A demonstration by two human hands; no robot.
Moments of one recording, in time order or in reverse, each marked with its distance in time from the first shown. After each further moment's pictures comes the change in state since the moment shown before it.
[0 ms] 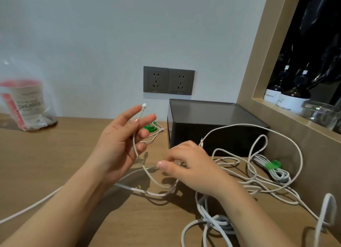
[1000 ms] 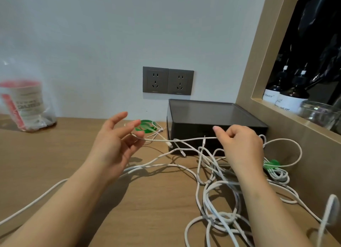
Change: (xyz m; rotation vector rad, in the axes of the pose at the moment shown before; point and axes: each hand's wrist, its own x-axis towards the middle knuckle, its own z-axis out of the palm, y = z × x) left_hand 0.006 0.001 -0.007 -0.007 0.226 -0.021; right_hand -0.008 0.045 -0.030 -0.070 0.825 0.493
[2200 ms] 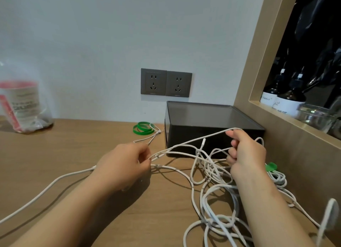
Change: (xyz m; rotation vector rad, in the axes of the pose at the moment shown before) left_hand 0.003 -0.020 -0.016 1.630 -0.303 0.421; right_hand 0.008 -0.001 -0.003 1.016 0.032 0.832
